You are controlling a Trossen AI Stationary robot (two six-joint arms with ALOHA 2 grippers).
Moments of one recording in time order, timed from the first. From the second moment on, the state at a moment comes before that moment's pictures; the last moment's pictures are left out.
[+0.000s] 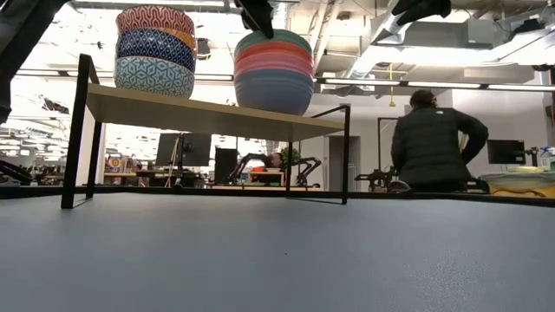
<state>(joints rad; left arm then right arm) 0.24 1.96 2.36 -1.44 -0.03 0.24 -0.49 1.00 1.41 -0.92 0.08 0.02</state>
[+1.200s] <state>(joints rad) -0.19 1.47 1.89 -0.82 -0.26 -0.03 -0.39 0.74 1.16 -0.59 -0.08 0.07</state>
